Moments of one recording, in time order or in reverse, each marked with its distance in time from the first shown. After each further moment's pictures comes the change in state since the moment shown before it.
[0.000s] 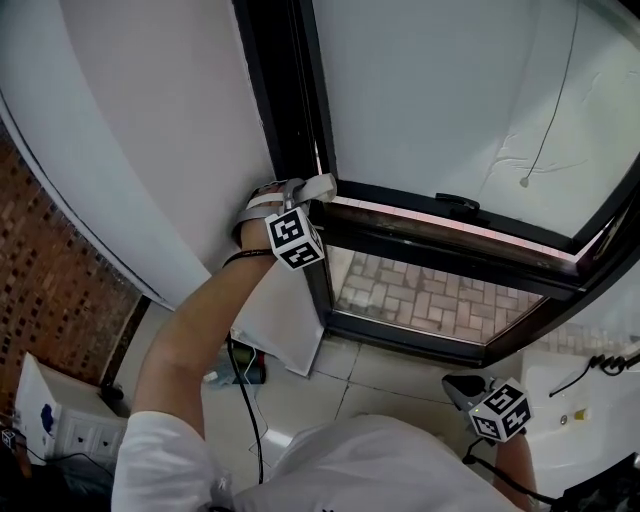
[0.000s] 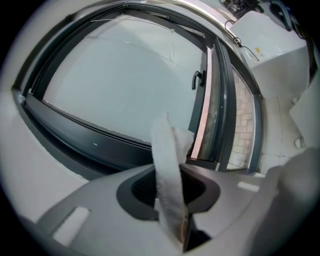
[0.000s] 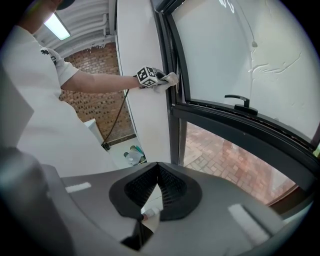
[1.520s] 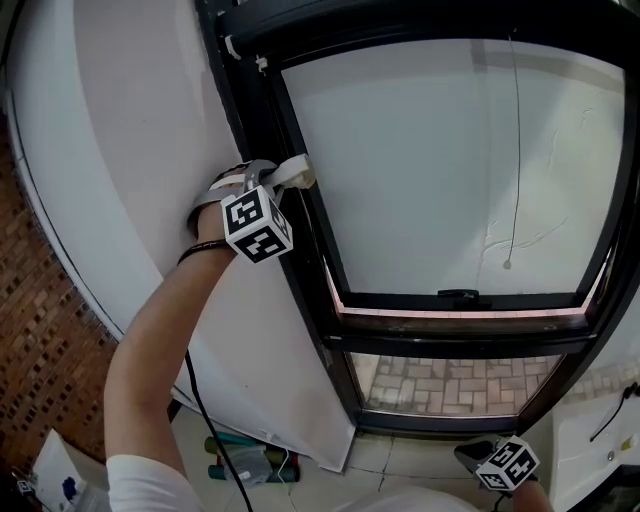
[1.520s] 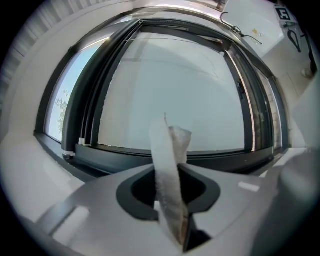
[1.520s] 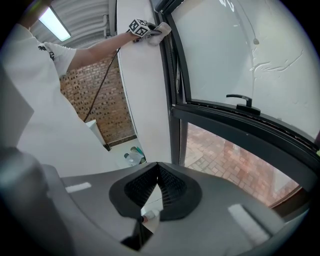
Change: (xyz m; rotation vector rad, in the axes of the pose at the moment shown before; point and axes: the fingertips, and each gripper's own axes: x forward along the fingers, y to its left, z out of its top) left arm -0.118 0.306 0.082 0.201 -0.042 0.285; right arm 0.017 0.001 0.000 -0.011 0.001 0.015
